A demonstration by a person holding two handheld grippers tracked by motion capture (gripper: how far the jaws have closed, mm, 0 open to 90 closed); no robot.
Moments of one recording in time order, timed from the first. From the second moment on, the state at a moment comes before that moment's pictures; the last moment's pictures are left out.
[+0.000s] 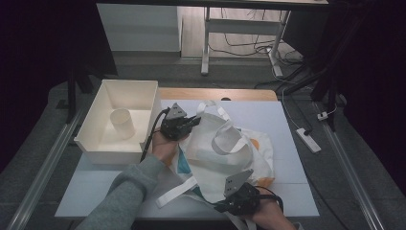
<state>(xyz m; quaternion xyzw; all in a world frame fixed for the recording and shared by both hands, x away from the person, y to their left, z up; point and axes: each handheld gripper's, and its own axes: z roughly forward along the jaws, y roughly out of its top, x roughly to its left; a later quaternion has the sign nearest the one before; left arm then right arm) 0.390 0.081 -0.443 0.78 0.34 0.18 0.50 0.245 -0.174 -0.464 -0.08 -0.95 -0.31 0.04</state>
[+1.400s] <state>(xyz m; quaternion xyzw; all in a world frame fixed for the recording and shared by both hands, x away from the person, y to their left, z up) 0.391 0.066 -0.453 0.79 0.32 0.18 0.49 0.357 -0.270 -0.436 -0.37 -0.83 -0.37 -0.21</state>
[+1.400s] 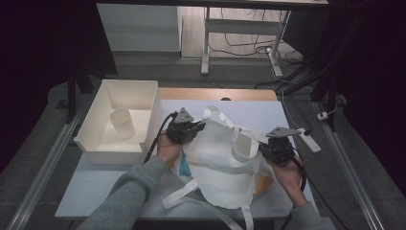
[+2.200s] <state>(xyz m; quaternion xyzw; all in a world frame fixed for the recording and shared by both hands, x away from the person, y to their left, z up) 0.426 0.003 -0.448 0.82 0.28 0.17 0.47 0.340 -0.310 -0.404 -0.41 -0.80 -0.36 -0.25</state>
